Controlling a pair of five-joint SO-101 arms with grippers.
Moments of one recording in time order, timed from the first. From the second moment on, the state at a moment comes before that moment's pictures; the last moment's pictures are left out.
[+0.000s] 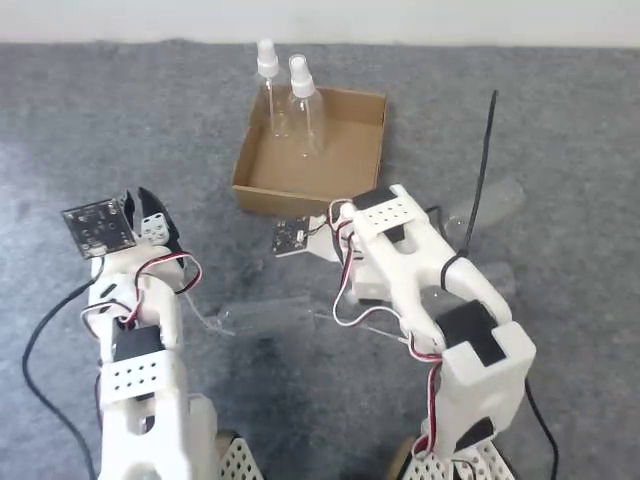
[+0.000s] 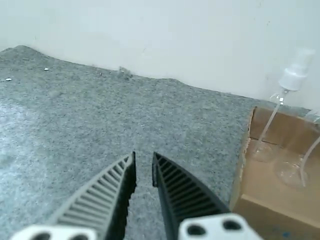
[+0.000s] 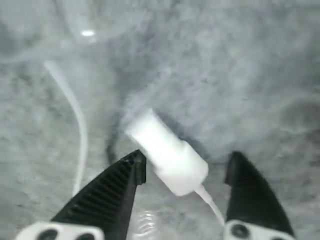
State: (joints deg) left arm -20.8 -56.0 83.7 3.9 9.2; right arm -27.0 16.8 15.6 71.6 61.2
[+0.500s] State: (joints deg) left arm -20.8 -56.0 83.7 3.9 9.2; right arm -26.3 17.3 10.5 70.9 54.2
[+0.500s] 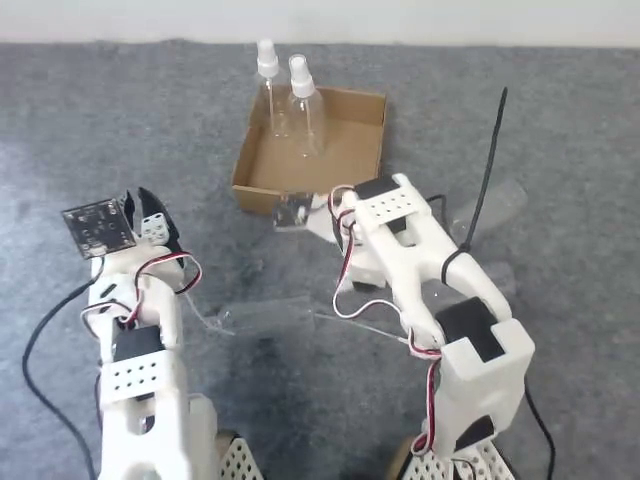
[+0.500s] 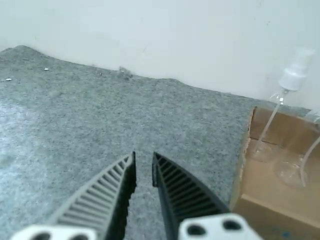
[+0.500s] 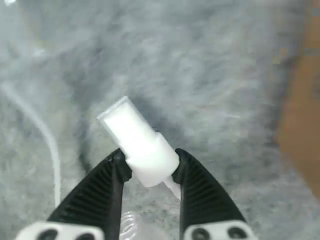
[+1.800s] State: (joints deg) left arm -20.8 -56.0 83.7 3.9 9.2; right arm -33.9 17.4 4.1 75.4 31.4
